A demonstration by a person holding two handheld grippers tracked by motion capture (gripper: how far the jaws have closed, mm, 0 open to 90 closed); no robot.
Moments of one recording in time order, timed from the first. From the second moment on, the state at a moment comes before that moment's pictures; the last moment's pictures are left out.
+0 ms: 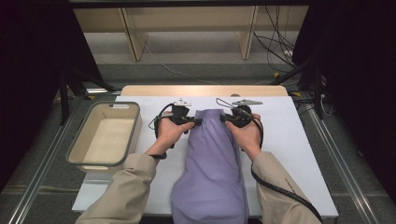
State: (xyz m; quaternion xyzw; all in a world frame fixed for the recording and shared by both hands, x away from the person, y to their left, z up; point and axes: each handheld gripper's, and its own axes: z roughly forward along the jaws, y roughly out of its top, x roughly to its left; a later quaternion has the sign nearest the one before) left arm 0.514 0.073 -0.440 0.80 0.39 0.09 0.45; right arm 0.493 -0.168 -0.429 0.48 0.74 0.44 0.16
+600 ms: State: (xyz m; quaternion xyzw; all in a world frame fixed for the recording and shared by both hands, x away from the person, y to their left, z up) left arm 0.516 0.075 -0.421 0.78 0.38 0.12 0.48; right arm 0.494 -0.165 -0.411 0.47 0.73 0.45 0.19
